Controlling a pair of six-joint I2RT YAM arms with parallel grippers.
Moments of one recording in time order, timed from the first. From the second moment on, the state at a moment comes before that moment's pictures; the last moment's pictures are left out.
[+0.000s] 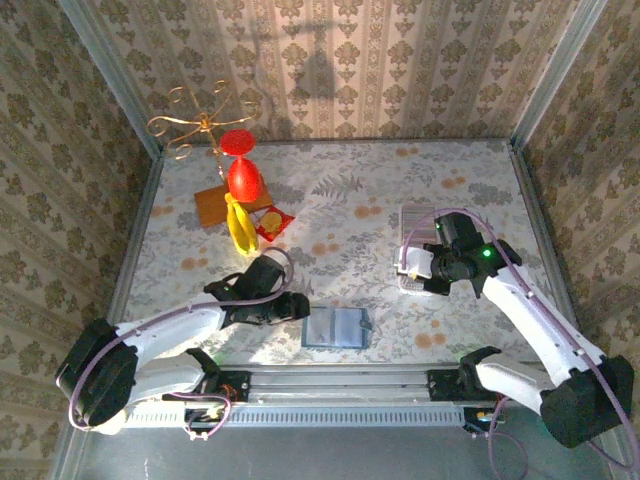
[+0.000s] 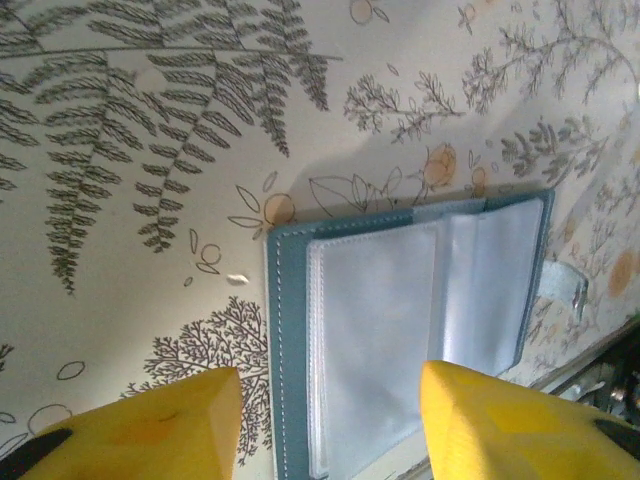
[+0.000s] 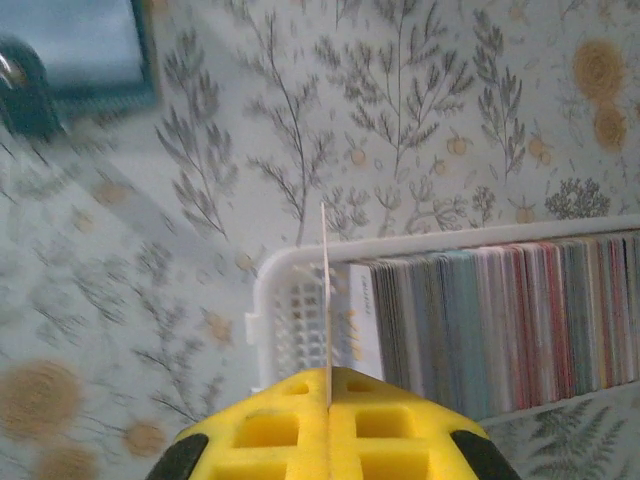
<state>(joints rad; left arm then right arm) -0.80 1.14 0.50 -0.37 0.33 -0.83 0.31 1.05 0.90 -0.94 -0.22 -0.98</state>
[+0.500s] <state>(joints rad) -0.96 1.19 0.58 -0.45 0.26 -0.80 0.42 0.93 0.81 -0.75 -0.40 0.25</state>
